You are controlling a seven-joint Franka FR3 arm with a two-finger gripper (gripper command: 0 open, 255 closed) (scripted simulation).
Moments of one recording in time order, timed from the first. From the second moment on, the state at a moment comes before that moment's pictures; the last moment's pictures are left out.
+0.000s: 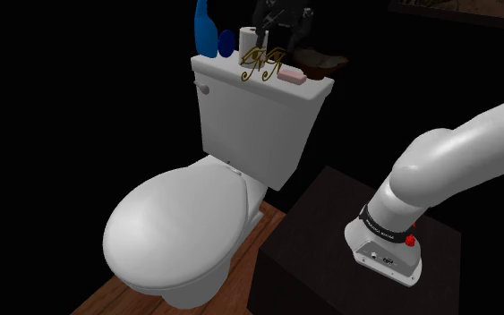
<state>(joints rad) -0.14 -0.52 0.11 -2.11 0.13 1.76 0.45</state>
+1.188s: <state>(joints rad) -0.31 0.05 0.17 -1.62 0.02 1.67 1.35</state>
